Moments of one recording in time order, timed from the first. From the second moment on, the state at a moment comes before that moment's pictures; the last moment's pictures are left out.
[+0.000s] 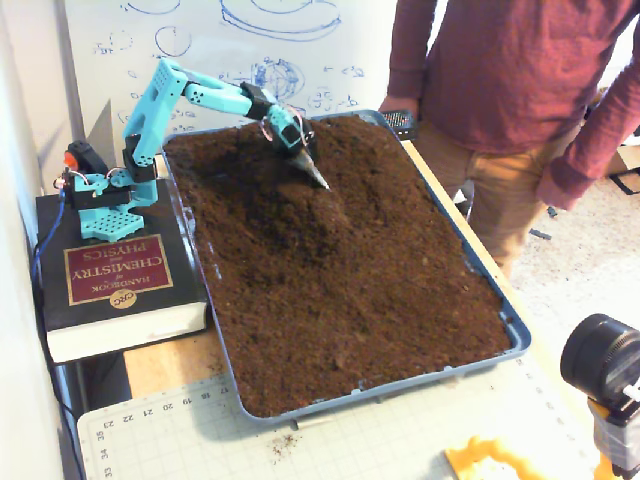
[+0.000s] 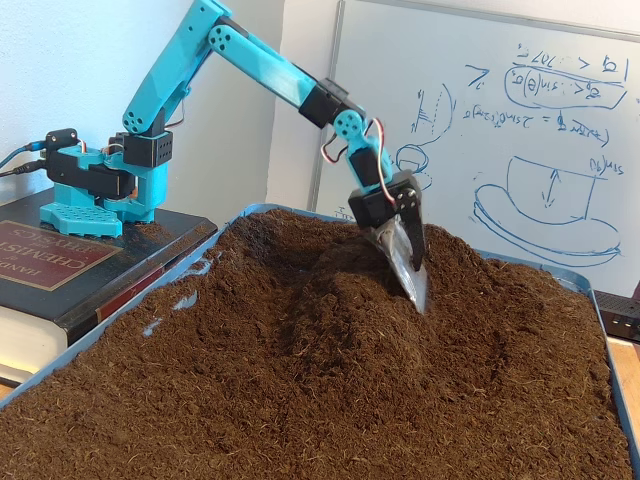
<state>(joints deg) -8.3 63.0 87.5 23.2 -2.2</state>
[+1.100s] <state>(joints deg) -18.0 12.6 24.5 23.3 10.6</state>
